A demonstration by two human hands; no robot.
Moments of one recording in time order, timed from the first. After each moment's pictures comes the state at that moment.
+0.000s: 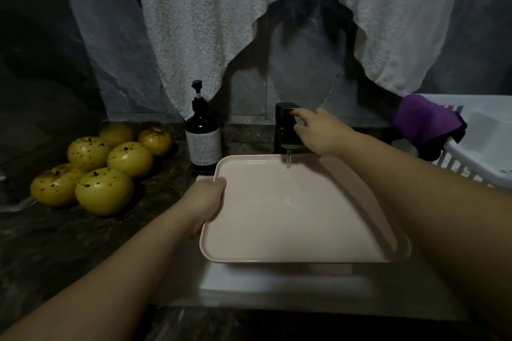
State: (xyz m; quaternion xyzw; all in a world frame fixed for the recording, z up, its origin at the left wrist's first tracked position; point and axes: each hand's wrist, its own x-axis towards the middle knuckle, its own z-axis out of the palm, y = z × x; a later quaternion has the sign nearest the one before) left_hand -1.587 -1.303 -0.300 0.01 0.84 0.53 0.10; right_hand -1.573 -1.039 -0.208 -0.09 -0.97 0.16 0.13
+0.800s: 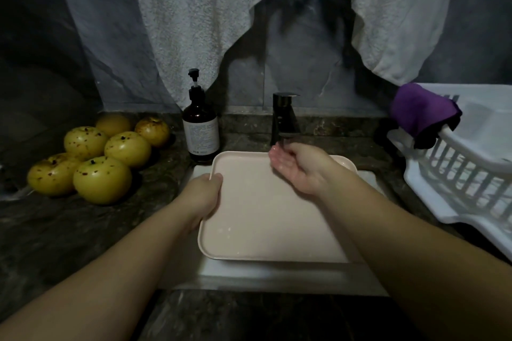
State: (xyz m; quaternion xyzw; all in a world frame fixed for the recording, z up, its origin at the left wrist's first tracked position) left_hand -1.582 -1.310 -0.314 0.04 0.87 0.48 0.08; right_hand -1.546 -1.095 -0.272 -0.23 -0.42 0.88 0.04
